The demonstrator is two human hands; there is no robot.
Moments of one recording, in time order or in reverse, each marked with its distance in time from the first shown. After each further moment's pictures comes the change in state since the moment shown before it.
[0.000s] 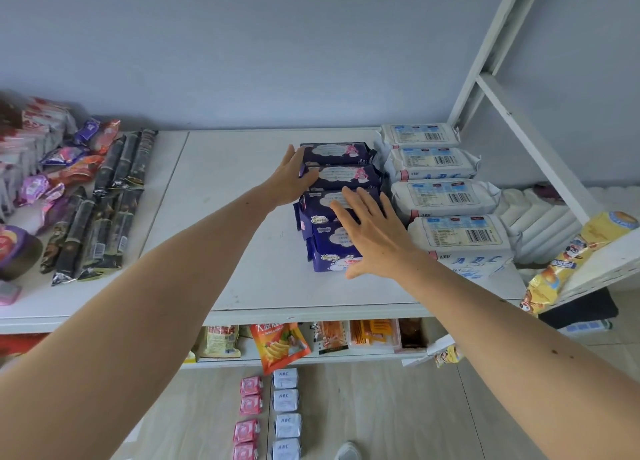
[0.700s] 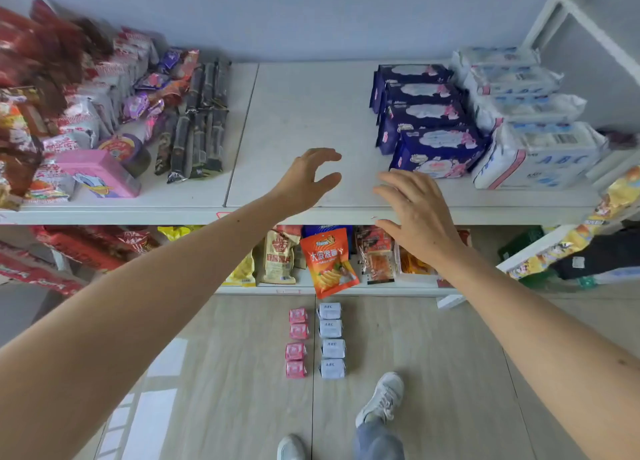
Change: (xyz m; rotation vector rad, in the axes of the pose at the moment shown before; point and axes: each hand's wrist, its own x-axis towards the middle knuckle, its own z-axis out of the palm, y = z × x) left_hand -0.221 -0.088 -0.023 0.011 0.071 0.109; right_hand -0.079 -0.153 0.021 0.206 0.523 -0.008
